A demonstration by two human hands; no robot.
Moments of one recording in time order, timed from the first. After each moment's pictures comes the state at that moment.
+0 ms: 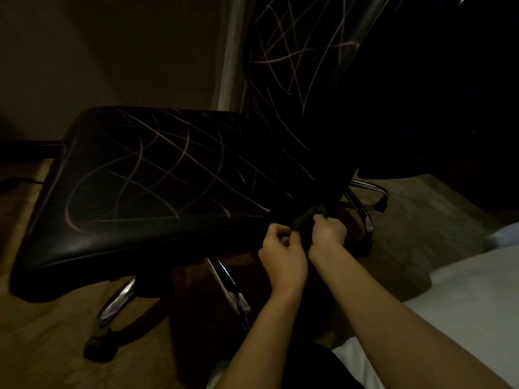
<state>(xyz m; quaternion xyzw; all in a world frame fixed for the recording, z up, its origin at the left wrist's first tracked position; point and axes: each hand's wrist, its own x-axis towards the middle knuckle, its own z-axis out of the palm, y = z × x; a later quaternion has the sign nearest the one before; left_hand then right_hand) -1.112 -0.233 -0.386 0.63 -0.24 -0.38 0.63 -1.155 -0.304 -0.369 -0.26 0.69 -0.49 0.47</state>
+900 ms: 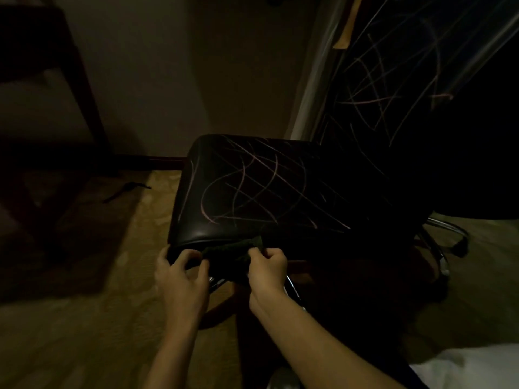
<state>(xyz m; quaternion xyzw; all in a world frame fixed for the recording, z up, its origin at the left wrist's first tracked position) -0.877 -0.058 -0.407 0.82 -0.24 -0.08 0.51 -0.964 -0.132 -0.370 -0.38 0.58 -0.35 0.63</state>
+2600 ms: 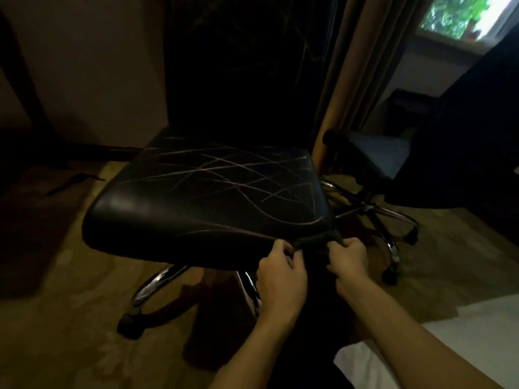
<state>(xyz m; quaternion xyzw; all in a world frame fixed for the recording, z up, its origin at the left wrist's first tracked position) -1.081 -0.164 -0.374 0.72 -0.39 -0.26 0.52 -1.165 -0.260 -0.368 -0.46 0.72 -0.38 0.36</state>
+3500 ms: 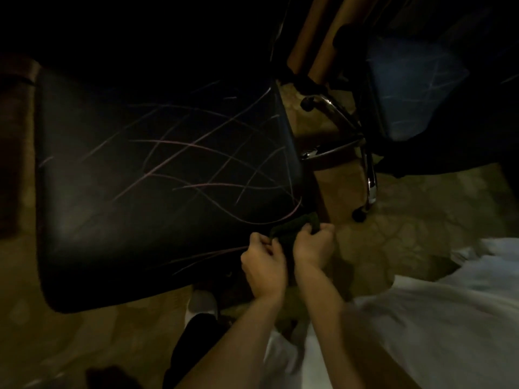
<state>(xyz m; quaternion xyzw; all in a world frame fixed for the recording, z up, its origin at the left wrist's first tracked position) -1.123 -0.301 -0.325 0.82 -0.12 -0.37 0.42 -1.162 -0.367 -0.325 -0.41 0.84 -0.20 0.31</state>
